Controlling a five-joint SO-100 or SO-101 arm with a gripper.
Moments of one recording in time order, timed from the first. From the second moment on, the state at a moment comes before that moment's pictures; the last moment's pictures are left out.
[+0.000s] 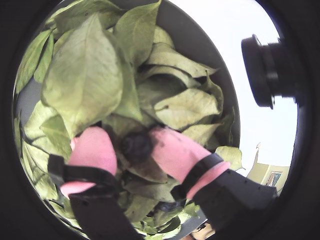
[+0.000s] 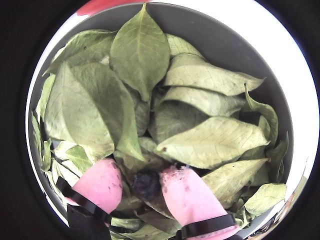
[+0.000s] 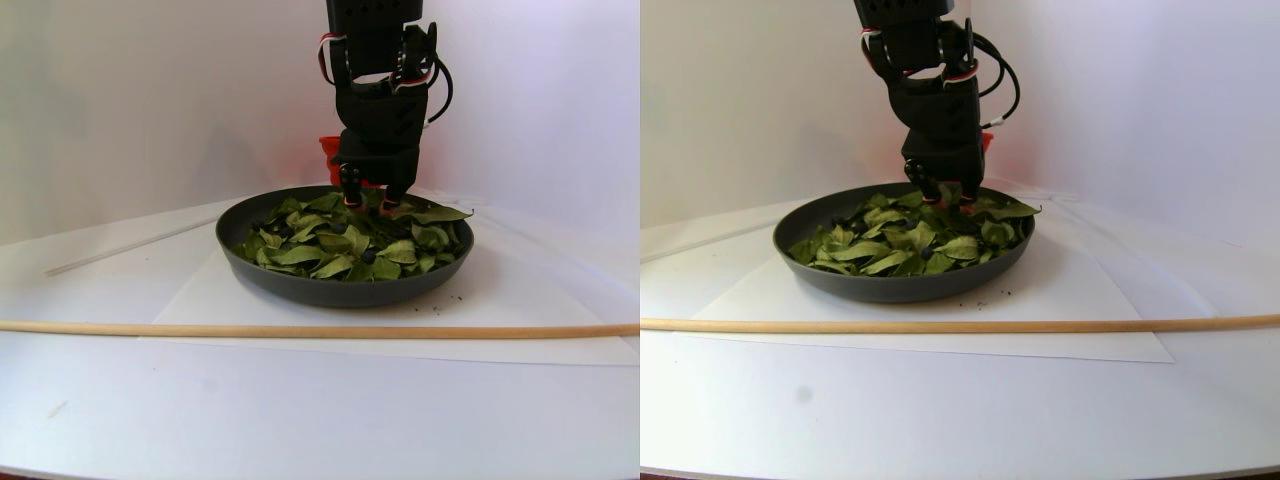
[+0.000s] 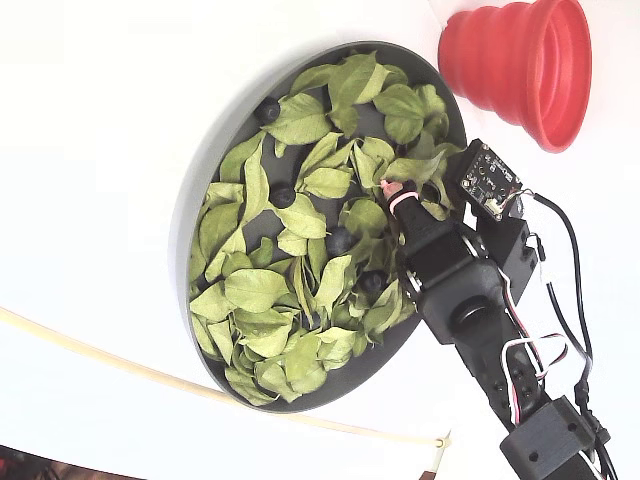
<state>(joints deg) 13.5 68.7 100.8 -14.3 -91.2</state>
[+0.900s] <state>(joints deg) 13.6 69.4 101.9 -14.3 -92.3</state>
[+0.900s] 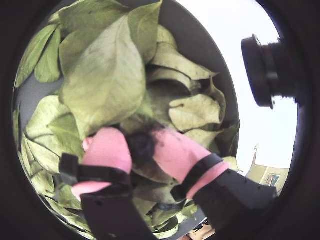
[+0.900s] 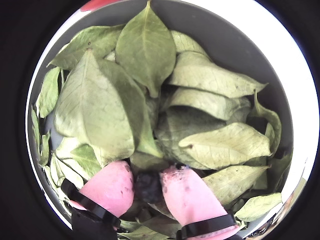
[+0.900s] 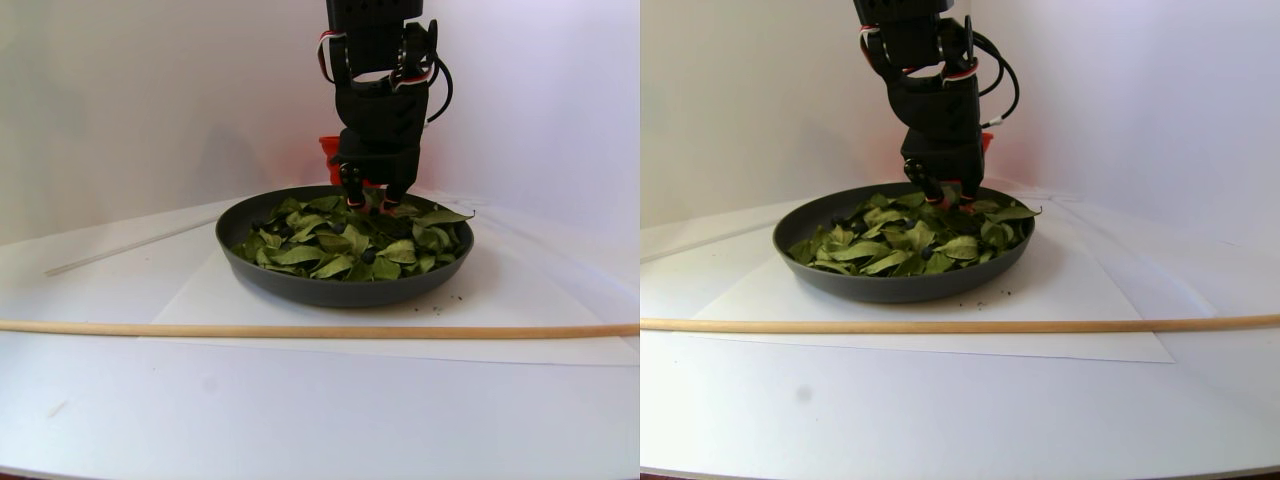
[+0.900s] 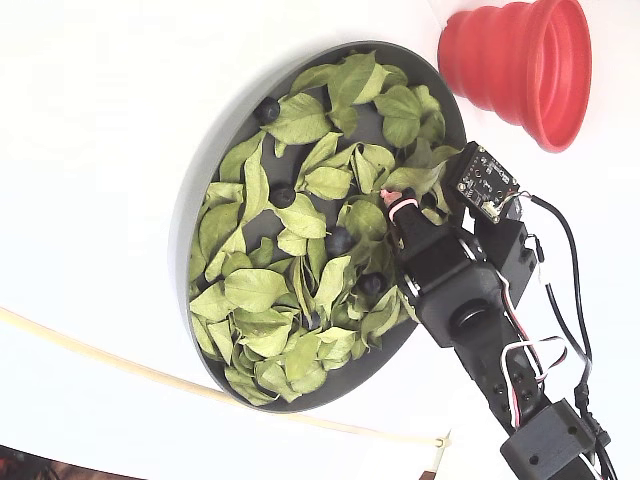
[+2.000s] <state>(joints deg) 13.3 74.2 103.8 -14.2 -95.1</state>
